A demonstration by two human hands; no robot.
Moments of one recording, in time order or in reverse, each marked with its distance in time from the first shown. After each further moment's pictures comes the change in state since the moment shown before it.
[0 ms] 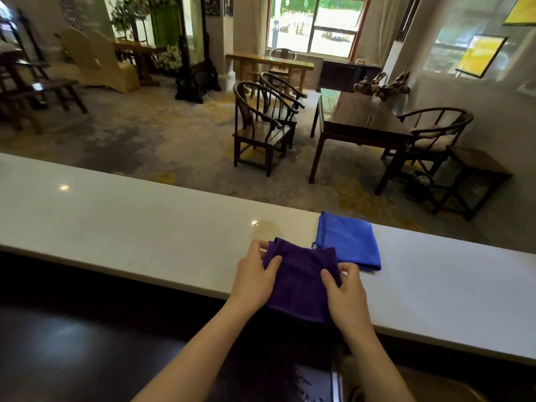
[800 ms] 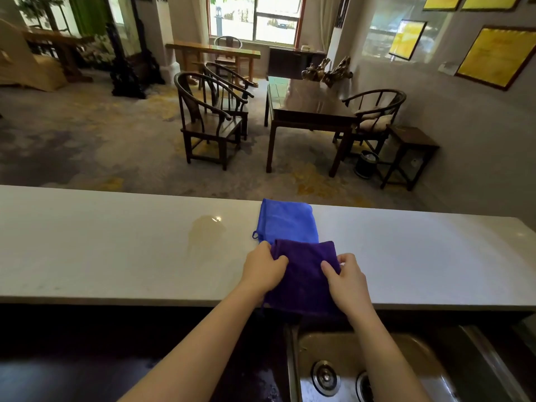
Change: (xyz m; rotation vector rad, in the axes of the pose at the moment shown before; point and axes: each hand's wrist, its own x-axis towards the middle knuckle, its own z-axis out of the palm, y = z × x) left_hand 0.007 0.043 0.126 0.196 -0.262 -0.141; right_hand 0.021 0.047 -0.109 -0.245 0.128 0.162
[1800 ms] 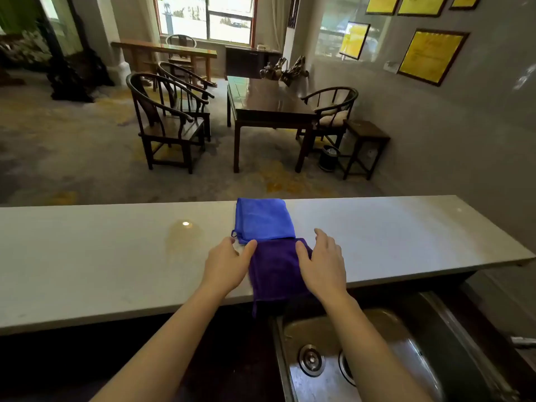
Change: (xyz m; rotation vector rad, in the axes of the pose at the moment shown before) left_hand -0.003 -0.019 -0.032 0.086 0.074 0.113; right_hand -0.025 -0.027 0.001 -0.387 0.280 -0.150
